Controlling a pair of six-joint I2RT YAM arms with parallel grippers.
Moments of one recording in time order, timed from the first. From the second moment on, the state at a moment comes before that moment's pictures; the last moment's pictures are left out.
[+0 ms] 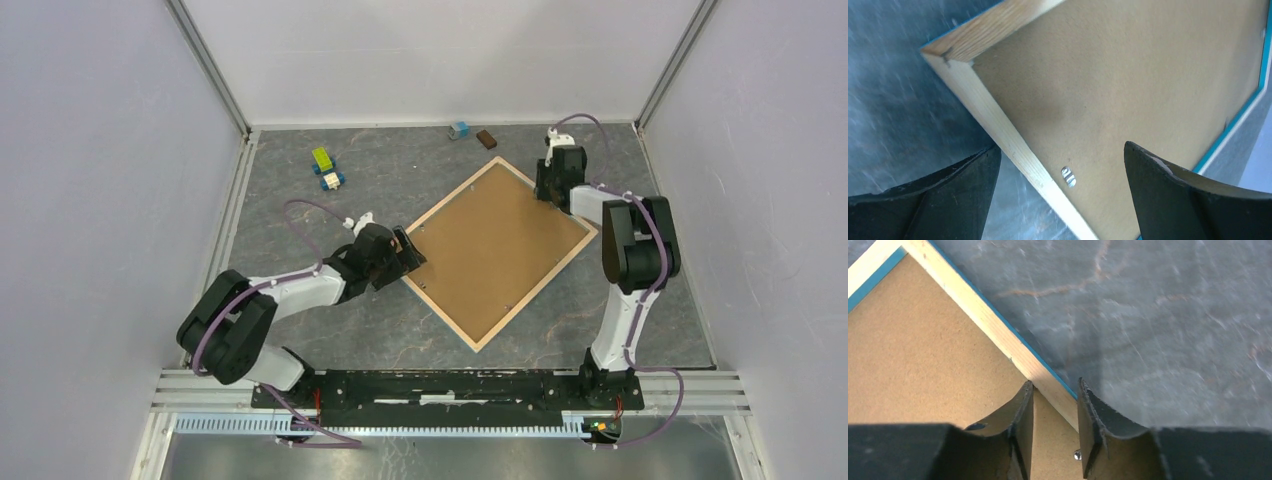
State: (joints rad) left arm -0.64 1.43 0.58 0.08 -0.09 -1.00; right arm 0.11 2.03 1.26 0.05 0.04 0.07
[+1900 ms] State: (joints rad) left arm -0.54 1.46 0.67 -0.08 -0.05 -0.84; right arm 0.00 1.83 0.98 0.12 0.03 0.18
